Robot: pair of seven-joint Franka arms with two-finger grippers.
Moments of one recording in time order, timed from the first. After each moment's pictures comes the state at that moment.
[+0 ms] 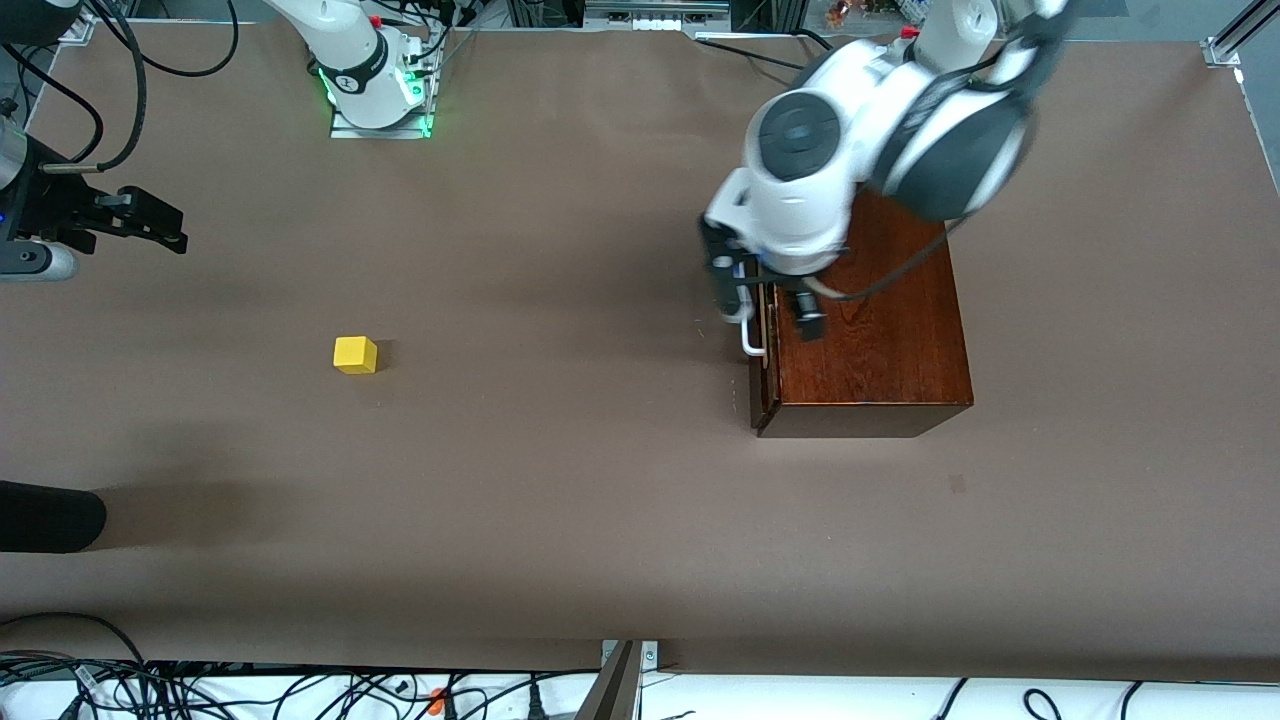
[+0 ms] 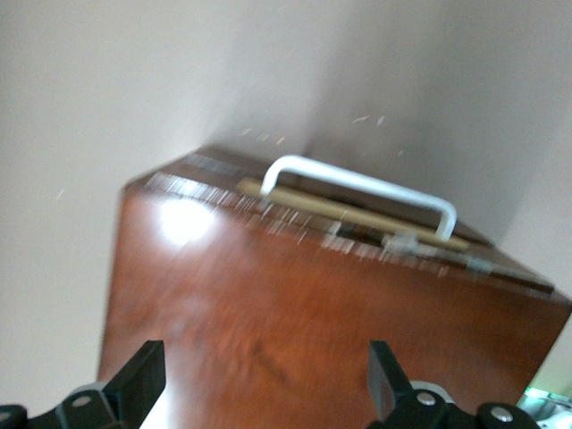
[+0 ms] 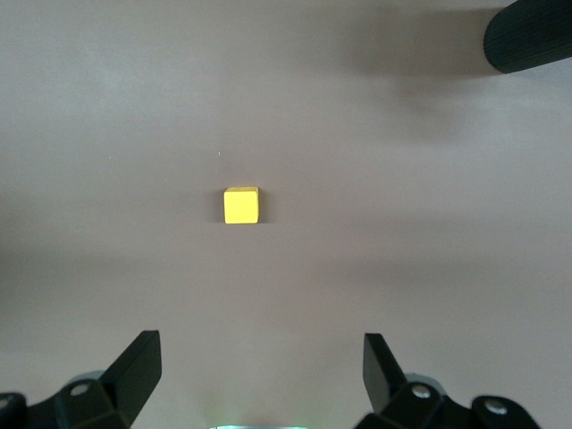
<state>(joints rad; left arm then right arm) -0.21 0.36 -0.41 -1.44 0.25 1.60 0.61 0.09 0.06 -0.06 -1.53 -0.05 1.51 -0.01</state>
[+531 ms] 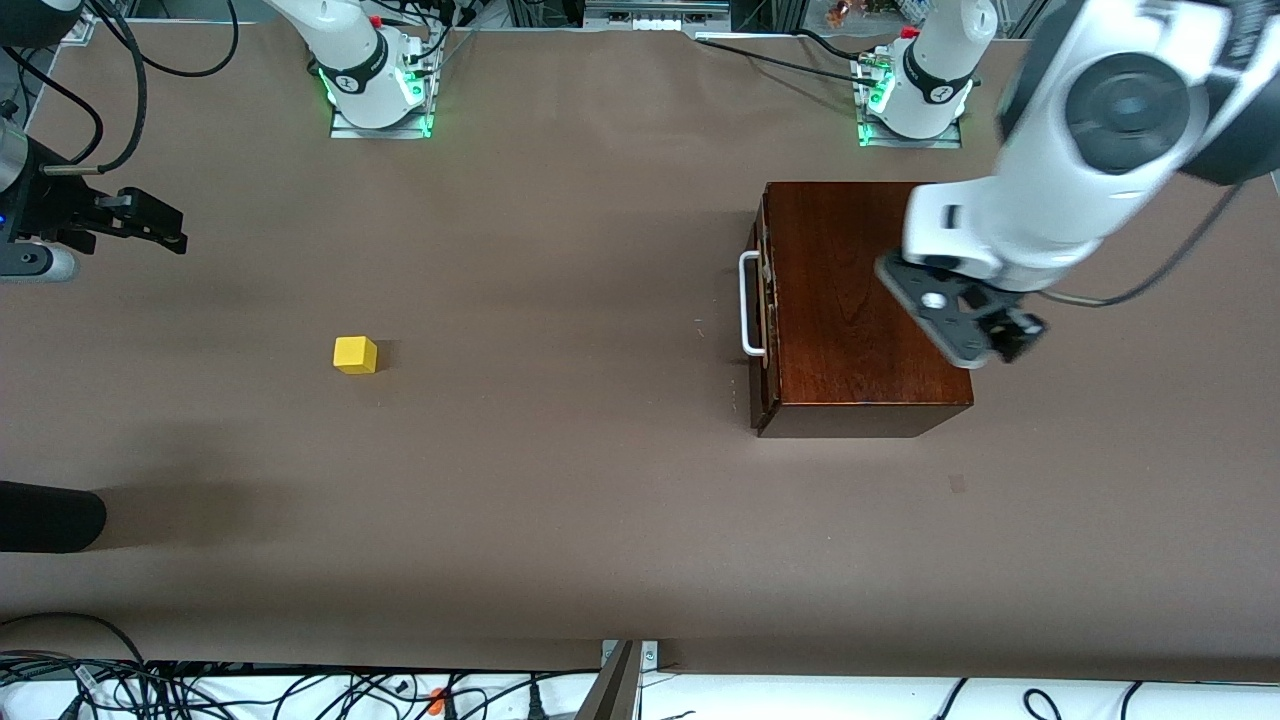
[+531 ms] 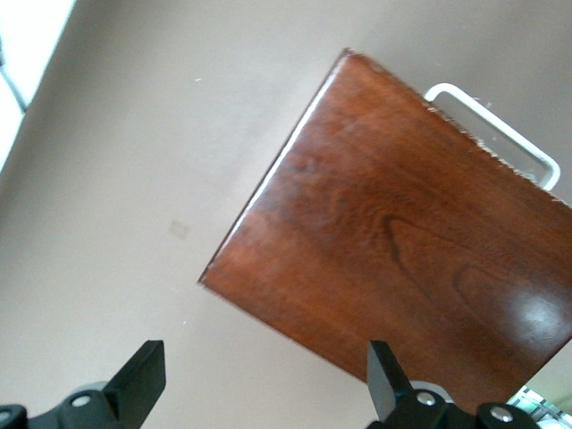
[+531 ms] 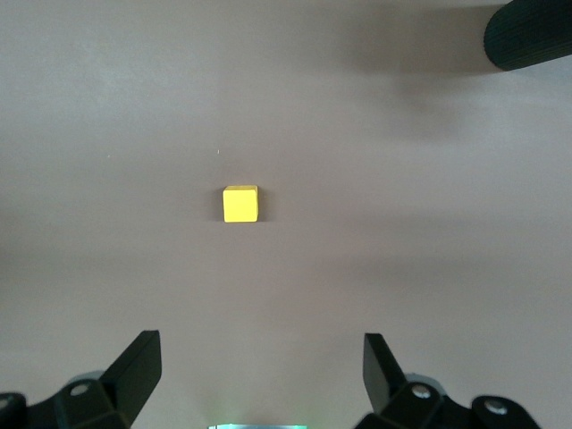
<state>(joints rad) 0.02 0.32 -0.40 -1.30 0.25 1.51 0.57 0.09 0.07 -0.07 -1.53 -0.05 1.51 -0.01</state>
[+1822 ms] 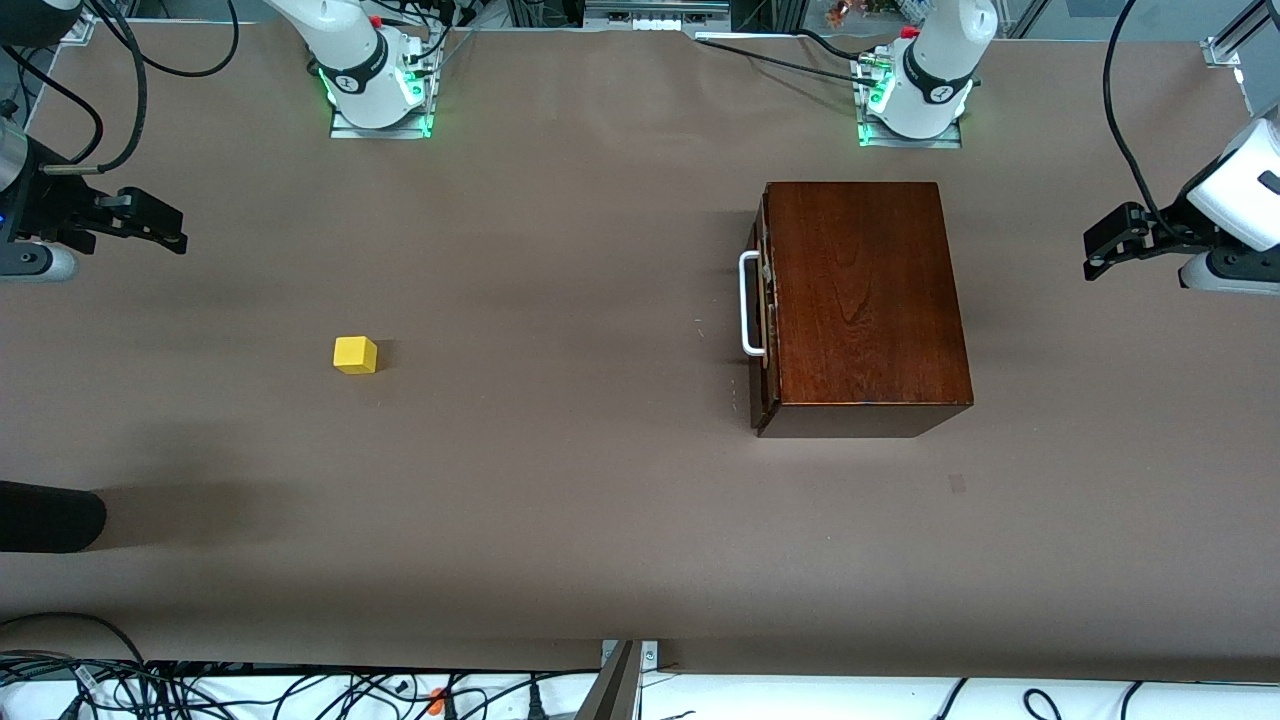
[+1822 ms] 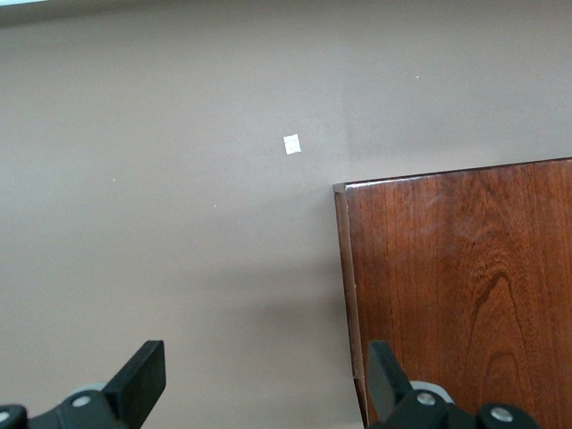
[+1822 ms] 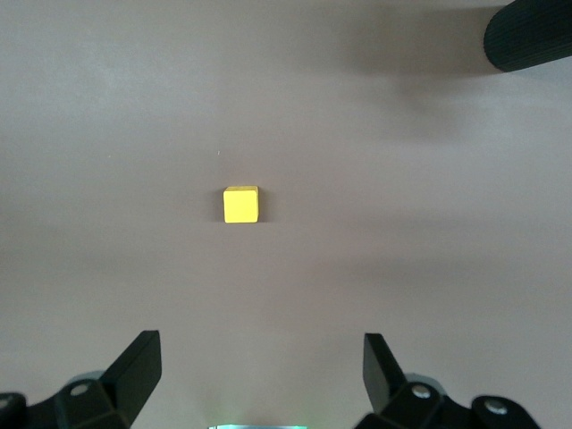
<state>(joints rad) -0.05 0.02 0.02 -1.61 0.05 1.65 0.05 0.09 0.07 -0.06 -1.53 -0.05 1.51 -0.01</state>
